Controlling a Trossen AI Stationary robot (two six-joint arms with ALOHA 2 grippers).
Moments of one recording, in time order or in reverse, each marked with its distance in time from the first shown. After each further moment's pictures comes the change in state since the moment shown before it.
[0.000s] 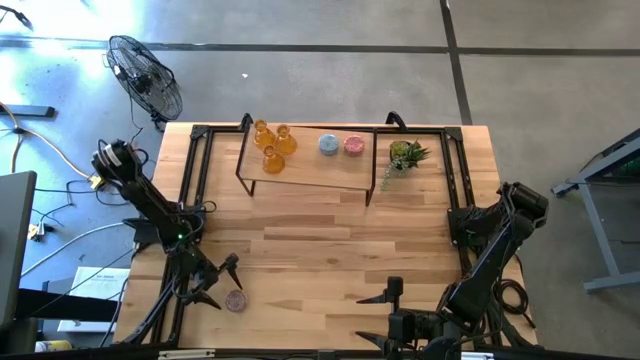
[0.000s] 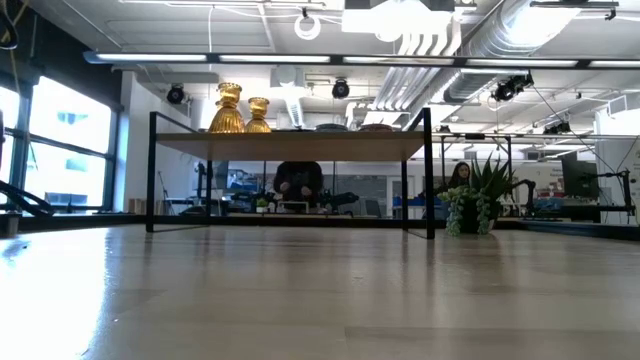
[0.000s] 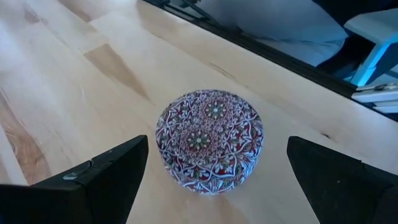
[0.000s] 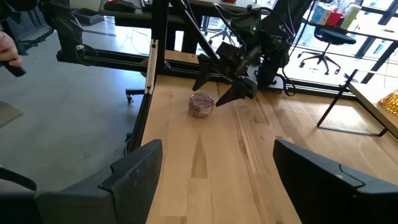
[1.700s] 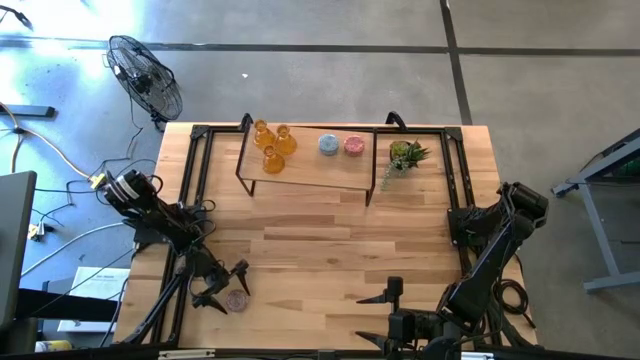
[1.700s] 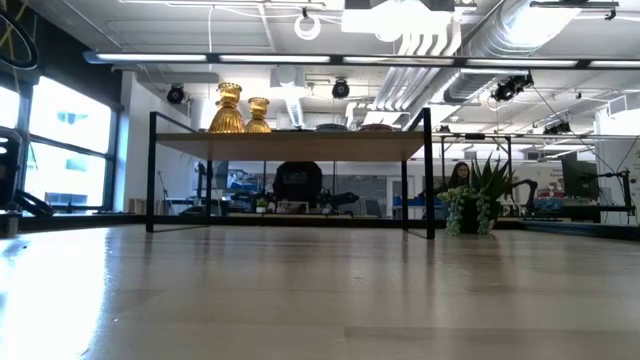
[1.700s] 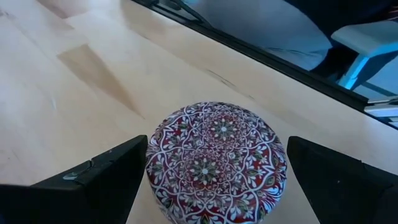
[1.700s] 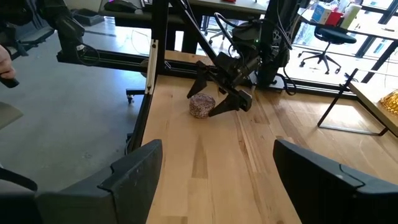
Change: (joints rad) left arm 0.144 0.386 0.029 0.400 0.204 0.032; right arm 0.000 0.000 0.000 0.000 -0.001 0.005
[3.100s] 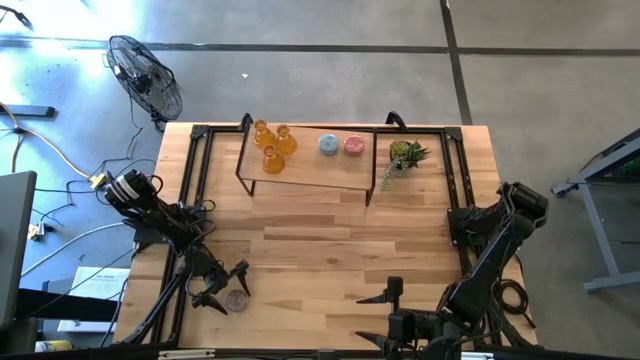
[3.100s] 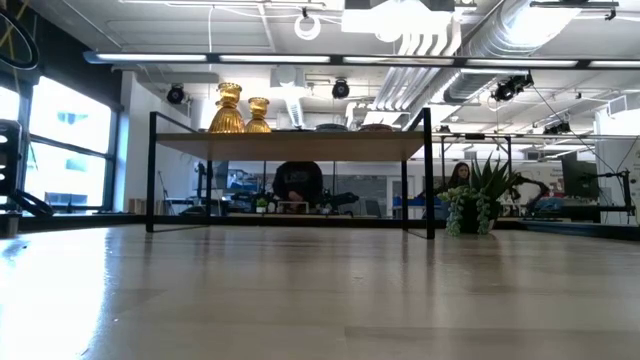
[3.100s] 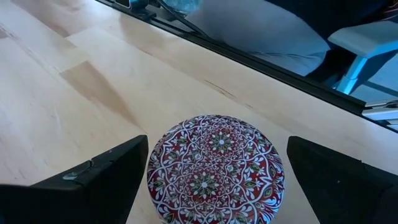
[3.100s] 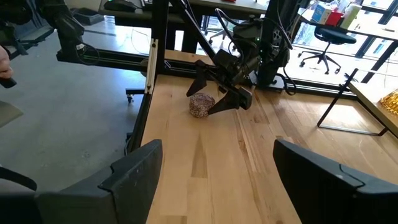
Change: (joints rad) left arm 0.000 0.000 0.000 0.031 0.005 0.047; right arm 0.000 0.000 0.000 -0.003 0.000 -0.002
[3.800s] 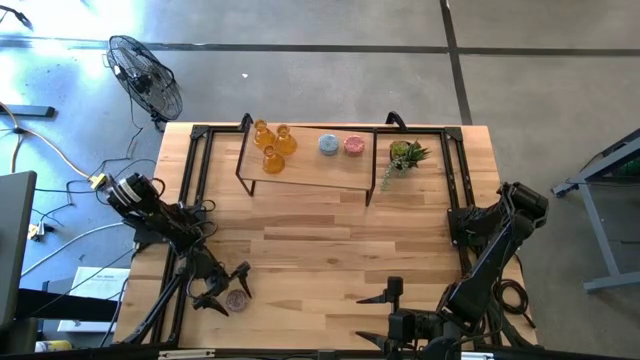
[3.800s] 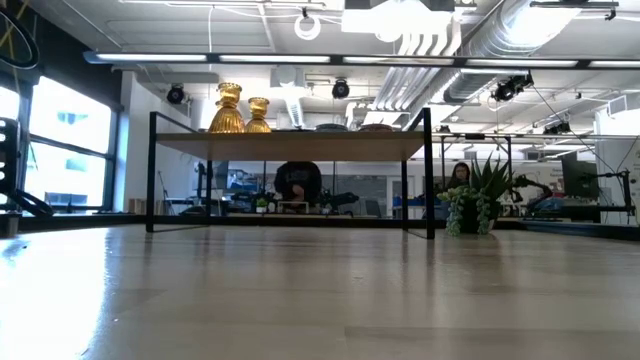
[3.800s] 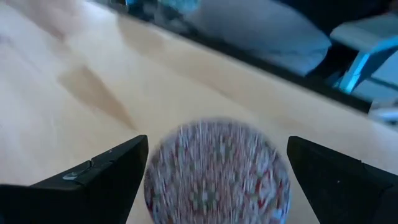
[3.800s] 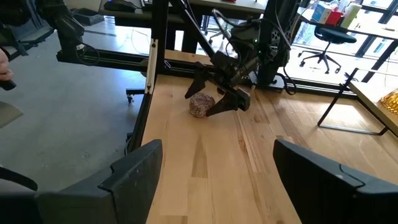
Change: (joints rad) left arm 0.000 0.031 0.021 0.006 0.000 0.023; right arm 0.000 0.000 0.000 0.000 0.000 0.004
